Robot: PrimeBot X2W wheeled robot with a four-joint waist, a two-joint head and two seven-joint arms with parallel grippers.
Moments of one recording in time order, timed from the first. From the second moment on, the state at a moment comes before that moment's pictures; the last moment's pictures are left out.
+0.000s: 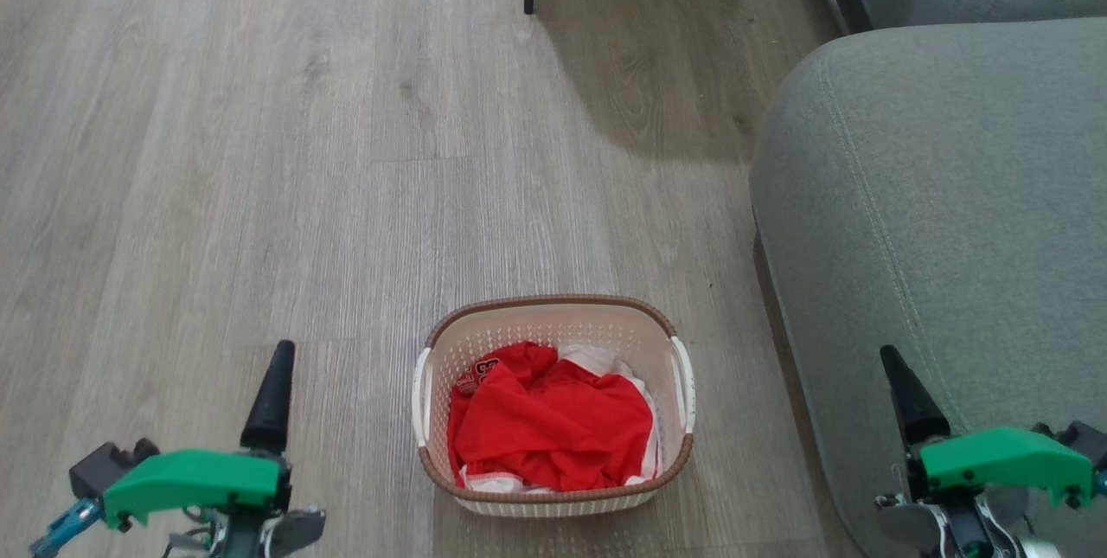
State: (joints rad) left arm 0.04 0.04 0.00 0.20 -1.32 -0.07 0.01; right arm 0.01 -0.03 -0.06 0.24 1.31 0.13 0.01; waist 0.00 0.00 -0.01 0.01
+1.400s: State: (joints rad) left arm 0.05 0.05 -0.12 0.12 -0.64 0.03 -0.11; right arm 0.01 -0.03 0.05 0.12 0.72 0.13 -0.11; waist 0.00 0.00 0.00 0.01
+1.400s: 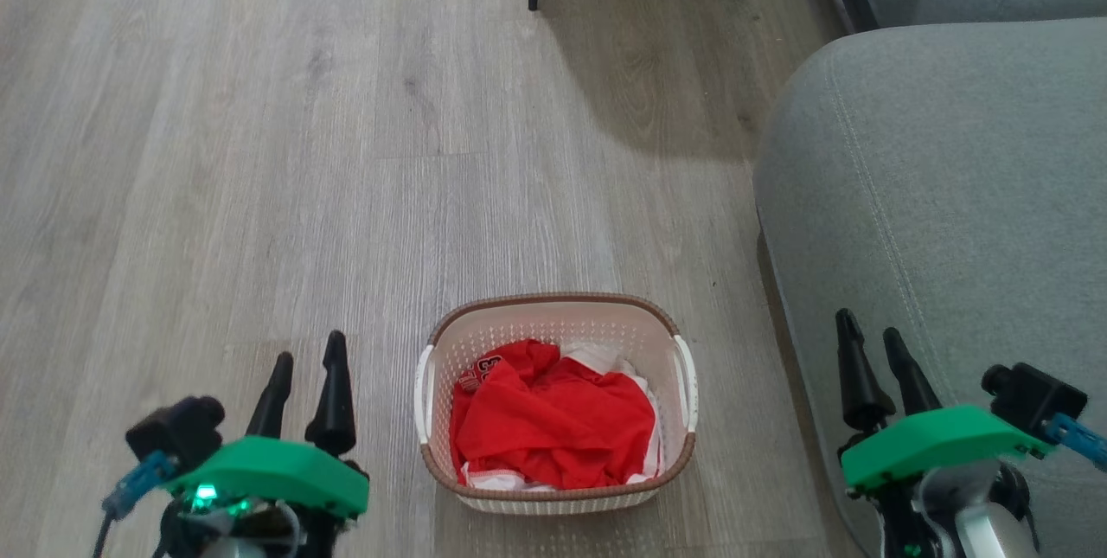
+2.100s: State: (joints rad) left arm 0.10 0.06 -0.18 0.08 -0.38 0.08 -0.17; right arm 0.03 -0.04 0.10 0.07 0.46 0.13 -0.17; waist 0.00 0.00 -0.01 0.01
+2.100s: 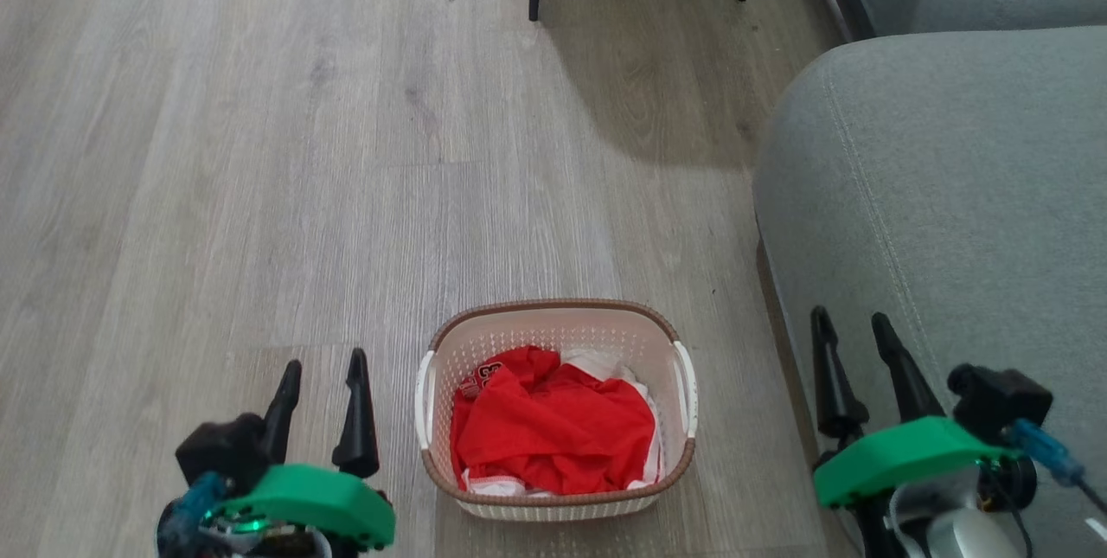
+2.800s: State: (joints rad) left arm 0.14 0.06 -0.21 0.07 -0.15 0.11 -0.23; right arm 0.05 -0.04 0.14 0.05 0.21 0.13 -0.23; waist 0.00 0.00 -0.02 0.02
